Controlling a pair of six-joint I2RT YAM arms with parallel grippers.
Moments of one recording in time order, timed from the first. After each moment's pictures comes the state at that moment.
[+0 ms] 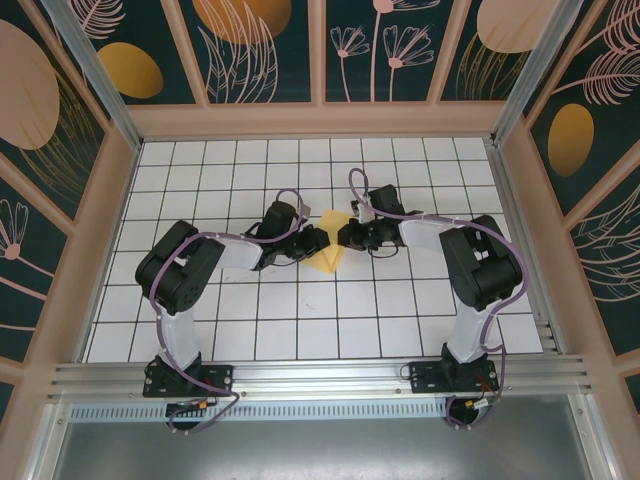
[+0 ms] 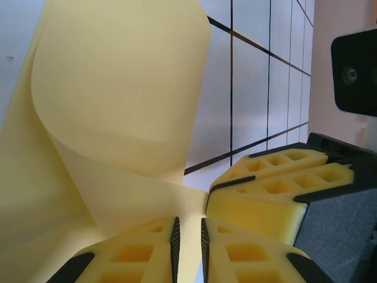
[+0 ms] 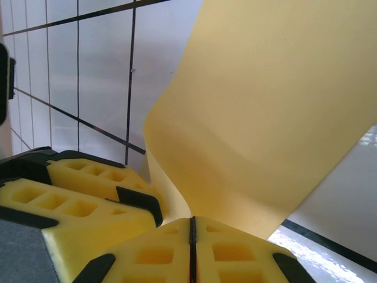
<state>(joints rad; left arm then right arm) -0.59 1.92 0.89 0.38 0.52 -1.00 0.45 1.84 0.99 -0.11 -0.60 0.53</state>
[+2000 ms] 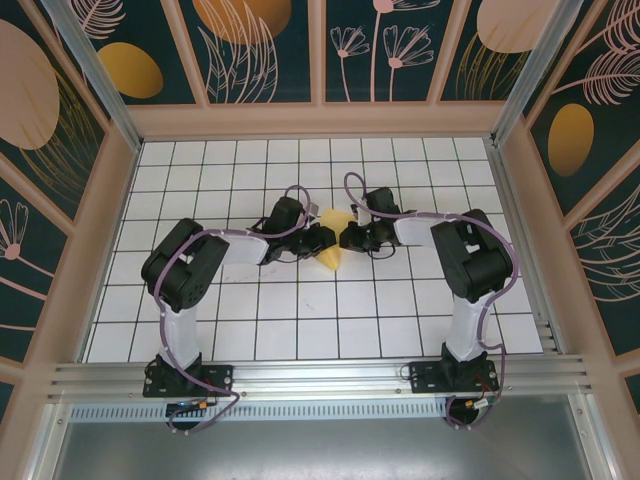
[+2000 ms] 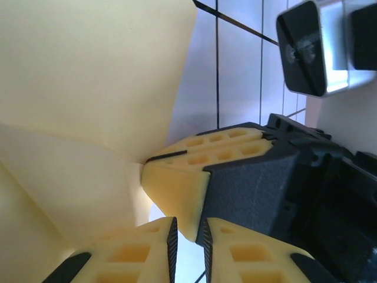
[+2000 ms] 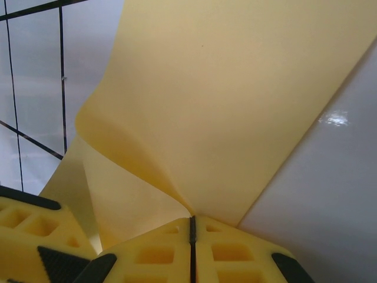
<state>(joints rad) -0.61 1.96 0.98 0.30 0.55 -0.98 0.45 1.91 1.03 -0.14 -0.52 0.49</state>
